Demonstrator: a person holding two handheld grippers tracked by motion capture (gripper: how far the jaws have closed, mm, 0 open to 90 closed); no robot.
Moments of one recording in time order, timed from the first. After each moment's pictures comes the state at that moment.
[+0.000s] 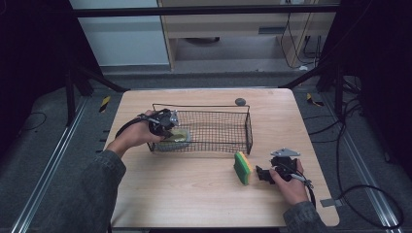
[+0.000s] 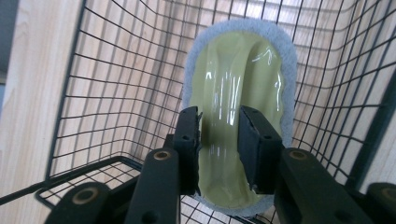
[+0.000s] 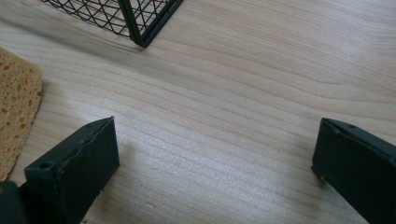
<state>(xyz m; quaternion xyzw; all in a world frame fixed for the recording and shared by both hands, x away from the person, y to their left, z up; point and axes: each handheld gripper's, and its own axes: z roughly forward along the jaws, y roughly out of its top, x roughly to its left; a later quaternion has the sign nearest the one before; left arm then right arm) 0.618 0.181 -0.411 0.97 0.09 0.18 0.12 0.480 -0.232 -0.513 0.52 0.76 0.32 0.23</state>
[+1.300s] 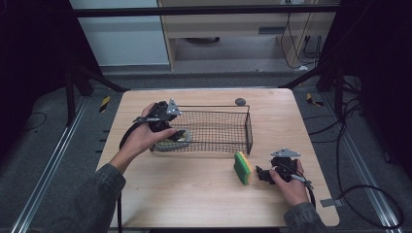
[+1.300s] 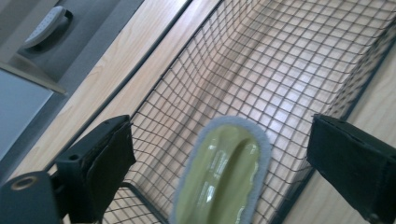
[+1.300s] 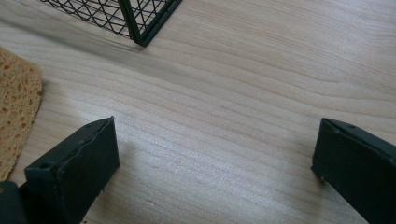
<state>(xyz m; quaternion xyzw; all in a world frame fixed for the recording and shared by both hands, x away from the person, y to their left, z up) 0.580 0.165 -0.372 0.91 0.22 0.25 0.27 0.479 -0.231 -0.513 0.53 0.75 0.32 0.23</state>
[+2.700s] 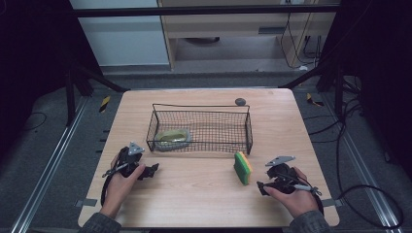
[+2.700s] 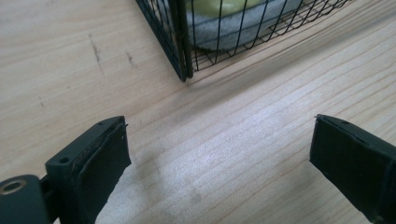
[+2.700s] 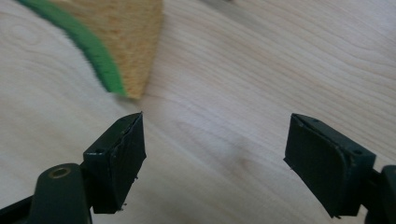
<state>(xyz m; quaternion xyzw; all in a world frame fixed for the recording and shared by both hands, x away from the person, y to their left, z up) 0.501 0.272 -0.493 0.82 0.45 0.20 0.31 0.428 -0.205 -0.455 0.48 0.83 0.23 0.16</state>
